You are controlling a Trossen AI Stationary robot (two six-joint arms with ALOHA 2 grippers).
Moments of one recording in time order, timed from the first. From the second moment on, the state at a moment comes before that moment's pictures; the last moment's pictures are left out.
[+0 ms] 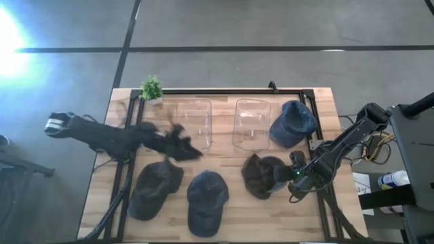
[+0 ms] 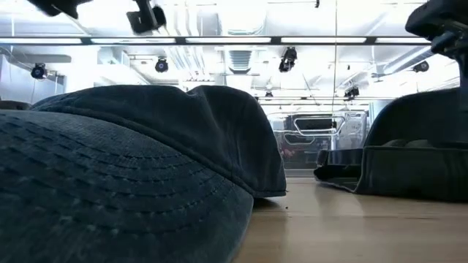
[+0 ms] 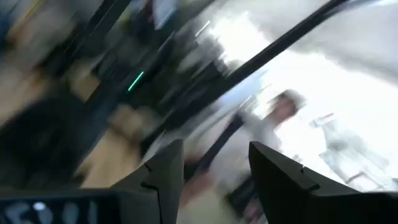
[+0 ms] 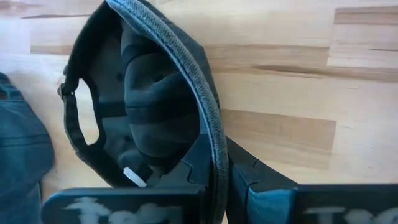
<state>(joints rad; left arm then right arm) -0.12 1.06 0.63 0.49 0.22 -0.97 0.72 1.24 0.80 -0.99 0.34 2.27</state>
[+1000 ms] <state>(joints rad) -0.19 2.25 1.68 -0.32 0.12 -0.48 0.77 1.18 0.72 -0.91 0.34 2.26</state>
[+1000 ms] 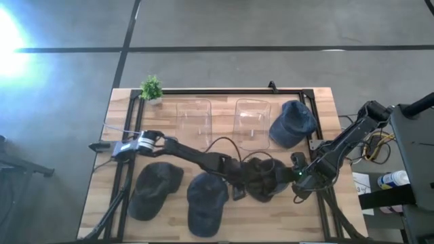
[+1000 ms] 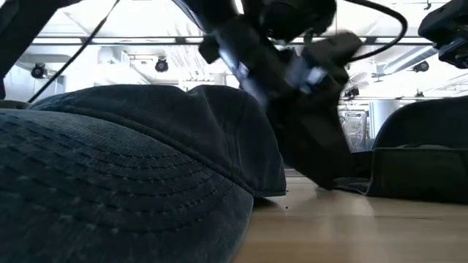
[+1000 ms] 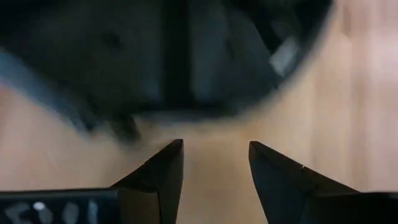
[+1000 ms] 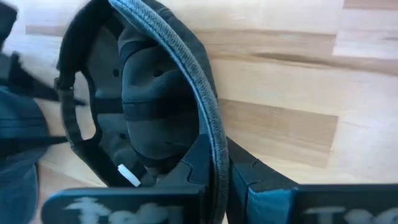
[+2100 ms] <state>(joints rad) -0.19 2.43 1.91 0.08 -0.06 -0.25 0.73 1.19 0.49 -0.53 0.28 2.25</state>
